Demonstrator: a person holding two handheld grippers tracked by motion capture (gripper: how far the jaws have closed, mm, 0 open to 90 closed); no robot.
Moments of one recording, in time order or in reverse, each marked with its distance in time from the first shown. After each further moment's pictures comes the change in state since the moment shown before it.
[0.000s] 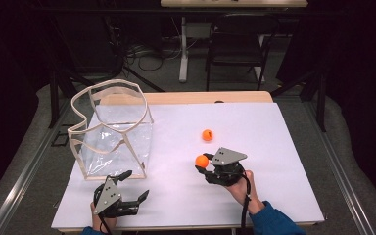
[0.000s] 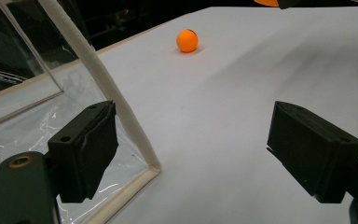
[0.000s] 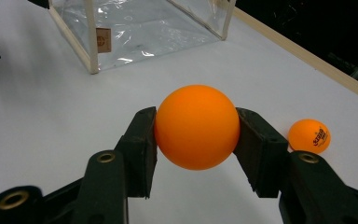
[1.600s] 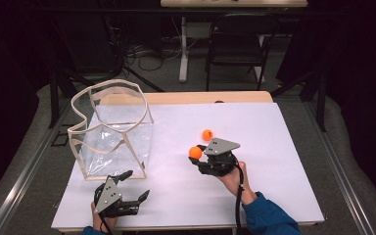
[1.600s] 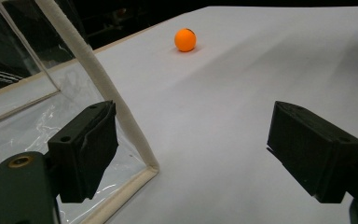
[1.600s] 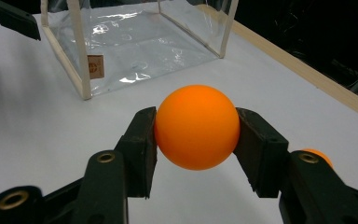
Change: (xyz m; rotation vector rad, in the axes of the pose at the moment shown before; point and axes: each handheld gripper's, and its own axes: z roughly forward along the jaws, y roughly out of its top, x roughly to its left) left arm 0.001 -0.001 0.002 0.002 -0.010 -0.009; right arm -0.010 0.022 0.018 -0.026 0.012 0.013
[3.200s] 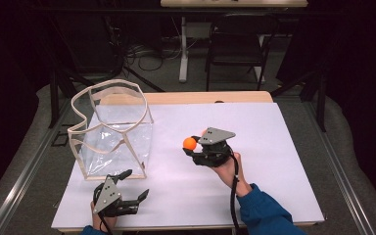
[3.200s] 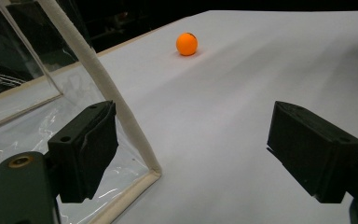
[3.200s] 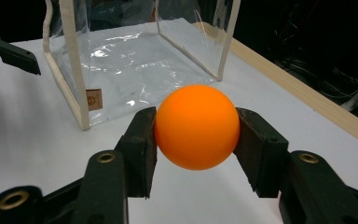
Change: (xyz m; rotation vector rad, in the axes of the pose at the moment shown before) left arm 0.001 0.002 -0.001 -0.015 0.002 0.004; right arm -0.006 0.030 0.007 -0.026 0.008 0.007
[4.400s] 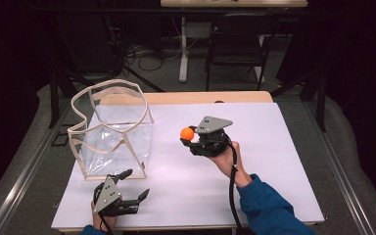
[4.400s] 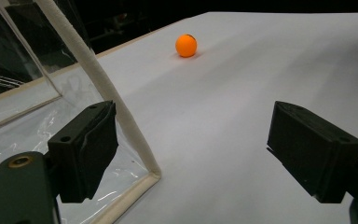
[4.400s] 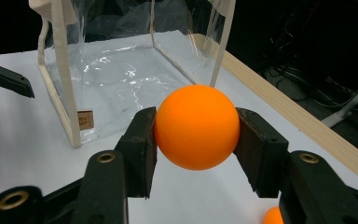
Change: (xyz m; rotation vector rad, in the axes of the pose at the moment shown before) left arm 0.001 0.000 0.000 -0.004 -0.001 -0.003; right arm -0.010 0.031 0.000 0.000 -0.007 -0.036
